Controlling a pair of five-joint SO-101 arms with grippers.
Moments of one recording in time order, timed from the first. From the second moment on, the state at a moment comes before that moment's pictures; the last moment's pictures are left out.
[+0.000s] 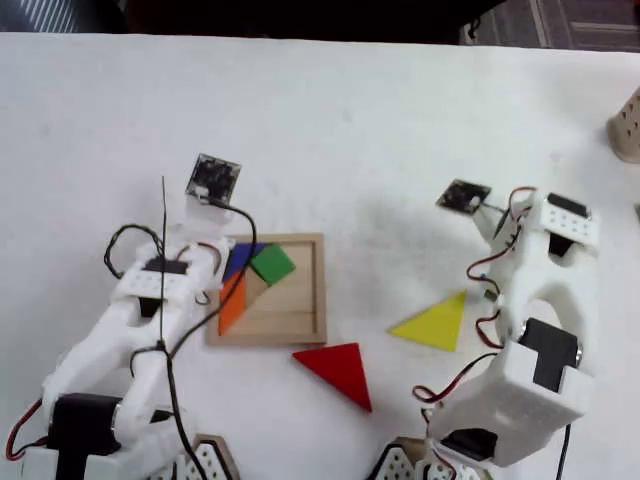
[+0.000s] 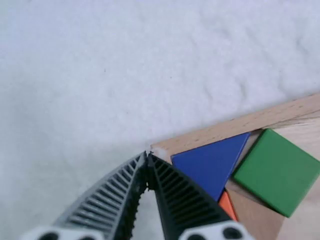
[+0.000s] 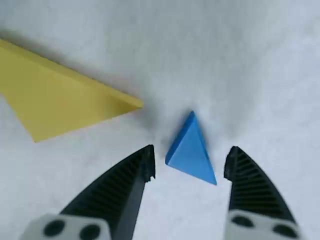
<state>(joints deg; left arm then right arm) -0.2 -14.9 60.9 19.2 -6.3 20.6 10.9 19.9 67.5 80.7</state>
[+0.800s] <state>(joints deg) -0.2 -14.9 60.9 19.2 -6.3 22.4 12.9 25.2 55.0 81.2</state>
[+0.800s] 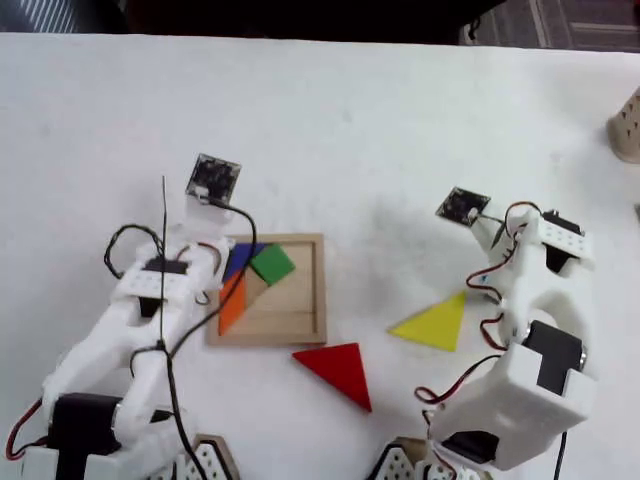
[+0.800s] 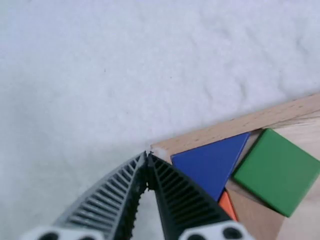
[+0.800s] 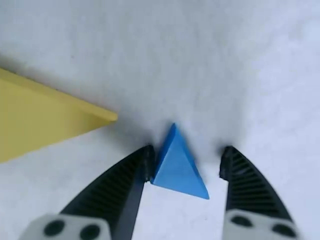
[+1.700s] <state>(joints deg) -0.2 -14.9 60.9 19.2 -6.3 26.5 8.5 29.6 56.4 91.6</state>
